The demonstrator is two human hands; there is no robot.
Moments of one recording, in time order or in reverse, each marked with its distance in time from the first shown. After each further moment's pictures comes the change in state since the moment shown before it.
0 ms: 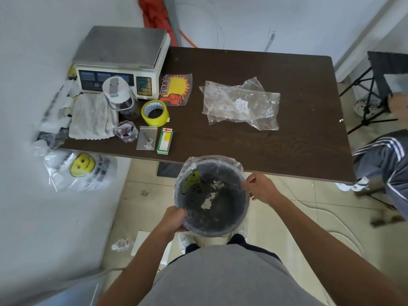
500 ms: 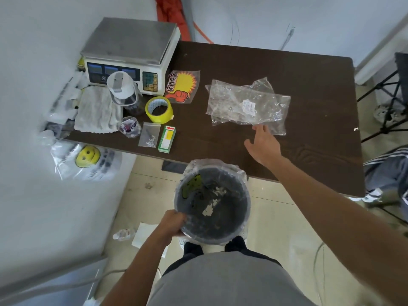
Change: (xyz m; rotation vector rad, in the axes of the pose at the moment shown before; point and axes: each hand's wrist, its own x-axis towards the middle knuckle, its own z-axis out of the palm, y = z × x) left_hand -0.004 -0.004 0.012 0.045 0.054 0.003; right_hand 0.075 -0.070 -0.069 -0.272 0.339 -0.337
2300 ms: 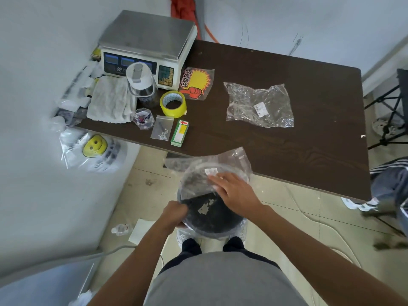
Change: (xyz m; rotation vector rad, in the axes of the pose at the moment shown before) left_hand 0.009 -0.007 -0.027 0.052 0.016 0.050; right_hand -0.129 -0.047 0.090 -0.068 -0.237 -0.493
